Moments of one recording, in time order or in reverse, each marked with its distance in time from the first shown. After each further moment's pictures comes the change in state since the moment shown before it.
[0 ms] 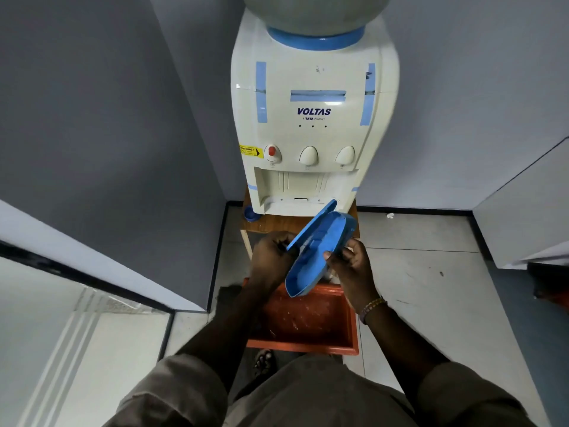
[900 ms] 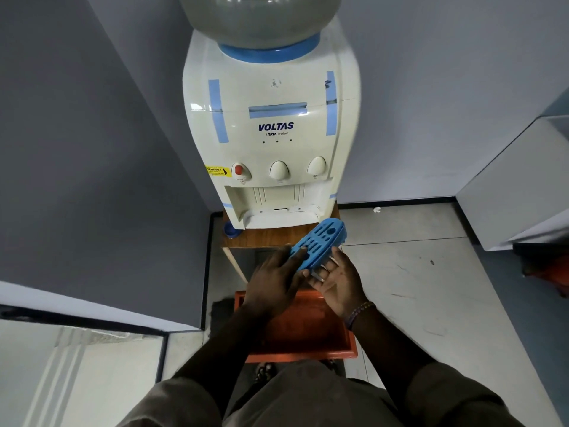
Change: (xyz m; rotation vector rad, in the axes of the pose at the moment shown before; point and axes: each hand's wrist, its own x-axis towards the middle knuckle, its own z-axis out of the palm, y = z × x) left_hand 0.004 0.004 0.025 0.732 -0.366 0.329; right_hand 0.024 0.003 -0.009 0.686 0.115 0.366
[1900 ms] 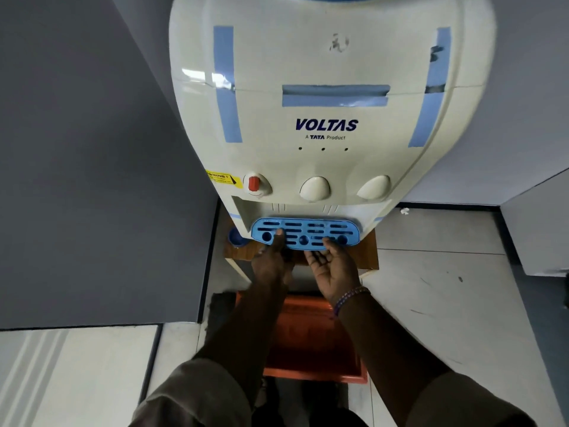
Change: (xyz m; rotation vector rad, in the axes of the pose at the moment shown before) left_hand 0.155 -0.089 0.045 -2.016 0.565 -0.805; right_hand 0.166 0.020 0.050 0.200 0.189 0.147
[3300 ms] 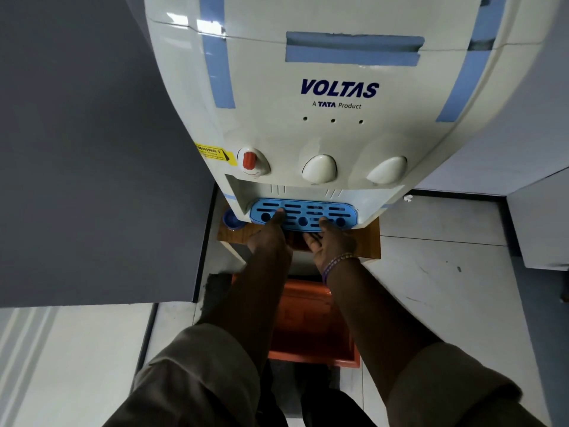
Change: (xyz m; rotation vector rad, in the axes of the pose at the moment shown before) left_hand 0.020 -0.001 0.021 0.078 0.247 -0.046; right_hand 0.016 -0.003 0.025 -0.211 0.258 -0.042
